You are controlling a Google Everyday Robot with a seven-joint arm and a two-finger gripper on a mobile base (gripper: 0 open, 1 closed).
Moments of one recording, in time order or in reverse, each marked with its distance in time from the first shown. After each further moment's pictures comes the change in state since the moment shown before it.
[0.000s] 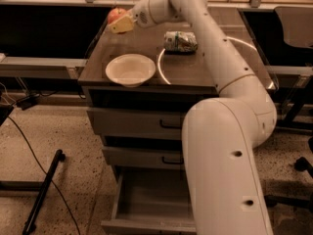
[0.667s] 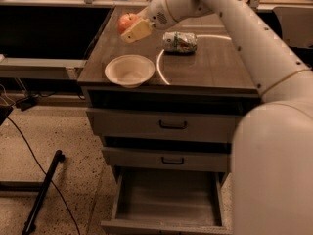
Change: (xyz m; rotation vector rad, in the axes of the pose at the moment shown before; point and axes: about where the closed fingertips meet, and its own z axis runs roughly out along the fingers) arm 0.013 0.061 -0.093 -0.089 0.126 -0.157
